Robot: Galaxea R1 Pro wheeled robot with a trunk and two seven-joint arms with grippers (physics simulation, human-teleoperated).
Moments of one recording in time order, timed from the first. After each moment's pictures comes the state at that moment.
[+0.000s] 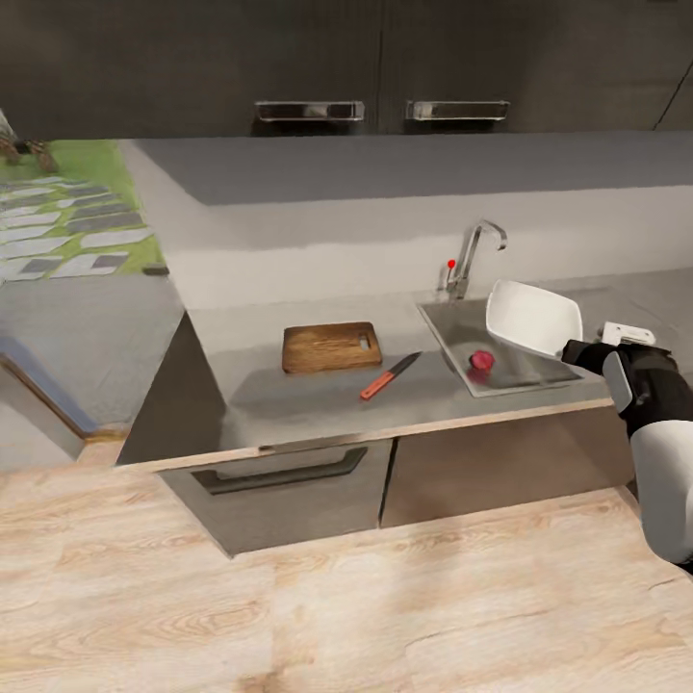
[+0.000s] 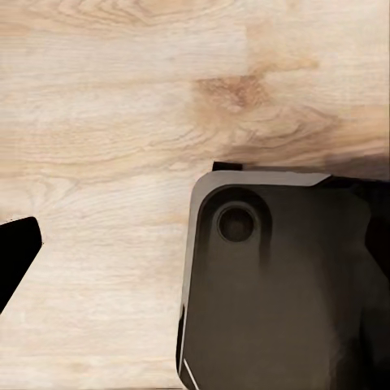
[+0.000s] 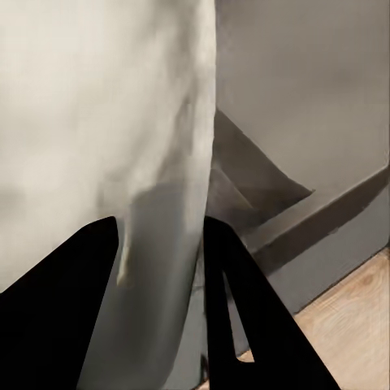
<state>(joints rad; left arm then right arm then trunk) 0.01 0.01 0.02 -0.30 0.05 -0.41 0.09 -1.22 -0.34 -0.27 -0.62 0.00 0.53 0.03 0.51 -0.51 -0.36</state>
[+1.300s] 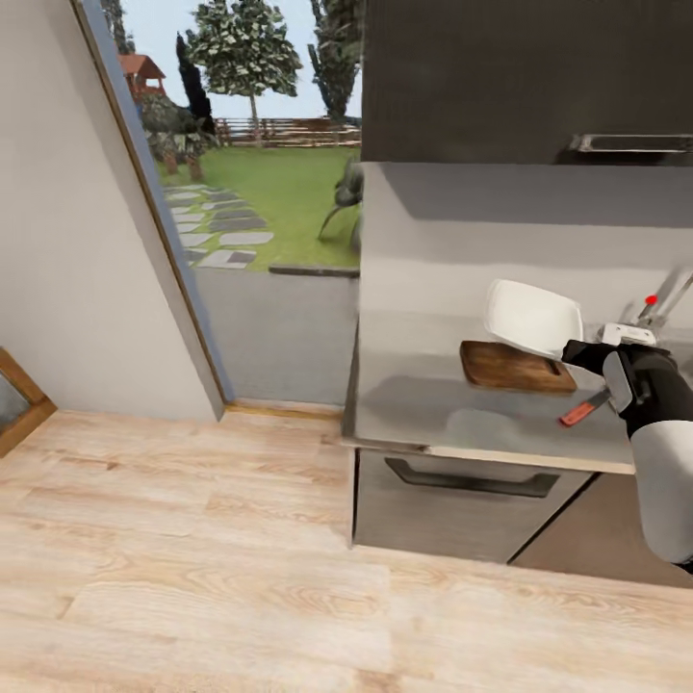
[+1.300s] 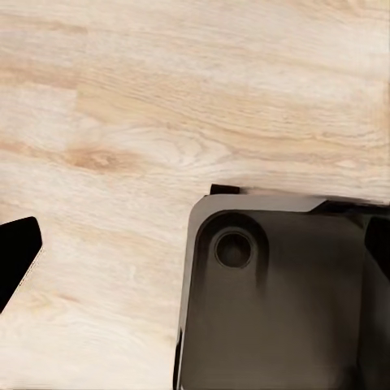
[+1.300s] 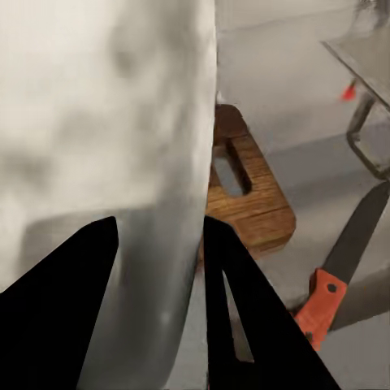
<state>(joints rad) 0.01 0.01 0.02 -0.30 0.05 -0.41 0.09 -1.22 -0.34 -0.27 -0.62 0.00 0.53 0.03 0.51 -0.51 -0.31</state>
